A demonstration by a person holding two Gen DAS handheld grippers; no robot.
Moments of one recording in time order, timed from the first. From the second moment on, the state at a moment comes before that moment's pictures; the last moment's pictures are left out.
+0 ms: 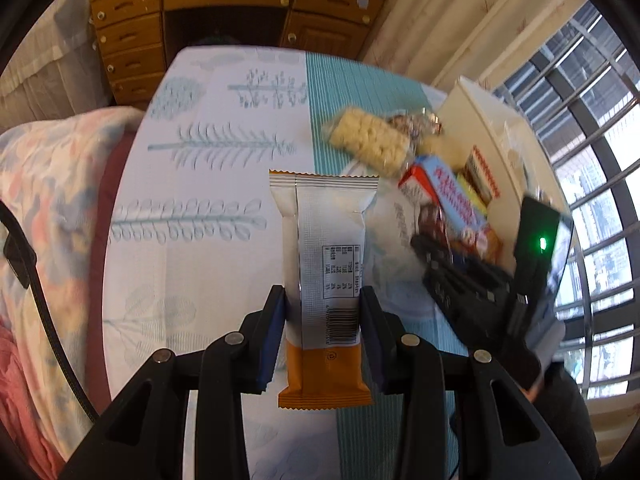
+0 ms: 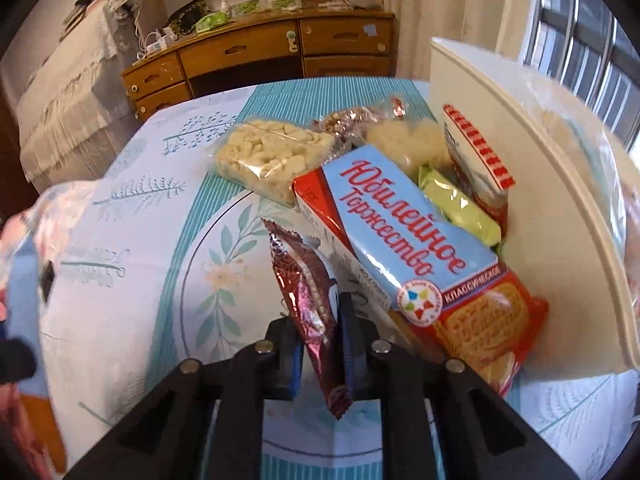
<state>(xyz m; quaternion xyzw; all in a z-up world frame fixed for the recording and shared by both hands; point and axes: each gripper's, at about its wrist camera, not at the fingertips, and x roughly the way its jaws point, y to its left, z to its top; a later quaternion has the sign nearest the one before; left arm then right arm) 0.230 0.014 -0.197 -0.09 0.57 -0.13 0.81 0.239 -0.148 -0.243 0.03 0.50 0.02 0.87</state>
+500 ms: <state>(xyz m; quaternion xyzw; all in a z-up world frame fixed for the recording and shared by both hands) 0.222 -0.044 -0.170 -0.12 0.52 -0.09 0.84 0.202 -0.182 -0.208 0.09 0.55 0.09 0.82</state>
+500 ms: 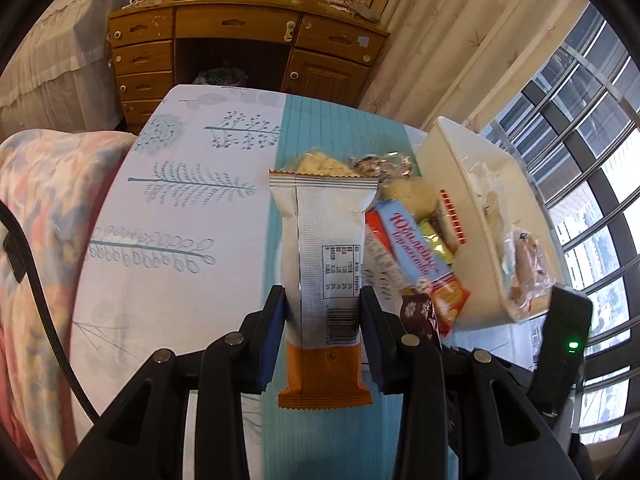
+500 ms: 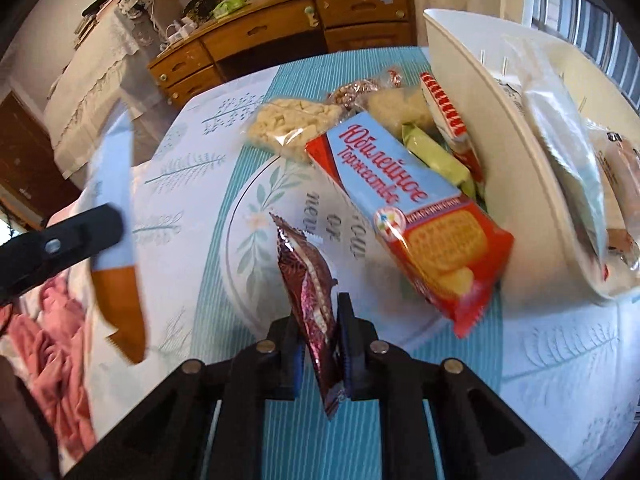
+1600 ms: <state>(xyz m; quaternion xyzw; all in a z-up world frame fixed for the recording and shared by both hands) 0.253 -0.292 -0.096 -0.10 0.53 -0.17 0.83 0.230 -0.398 -0.095 0.11 0.53 0.11 0.84</state>
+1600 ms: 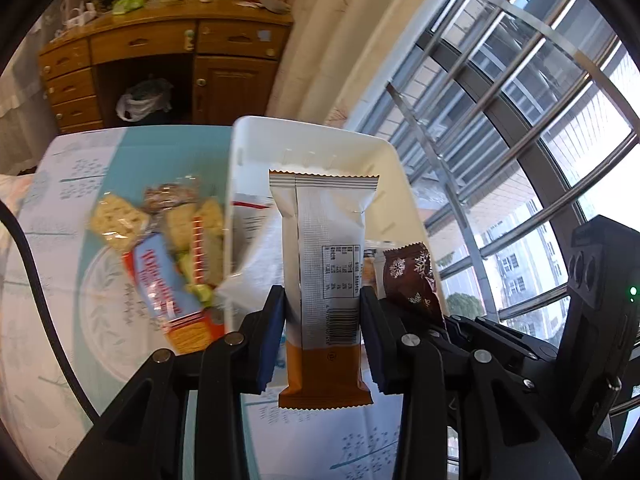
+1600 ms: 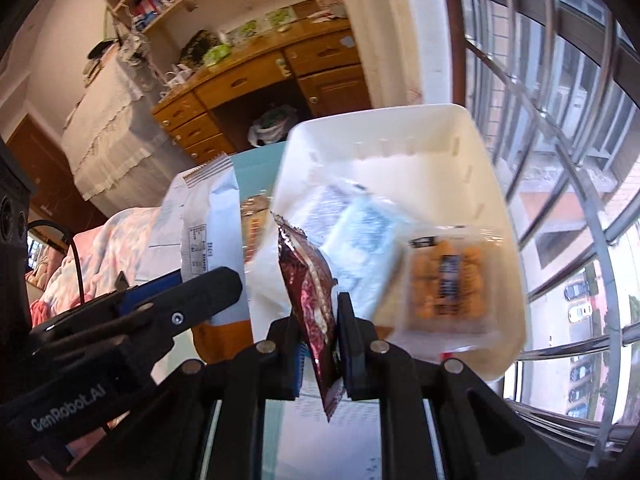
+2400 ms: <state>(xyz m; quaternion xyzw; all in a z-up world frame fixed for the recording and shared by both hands) 0.268 -0.297 -0.116 -0.14 0.57 -0.15 0.80 0.242 -0.423 -0.118 0.15 0.57 0.08 0.80</state>
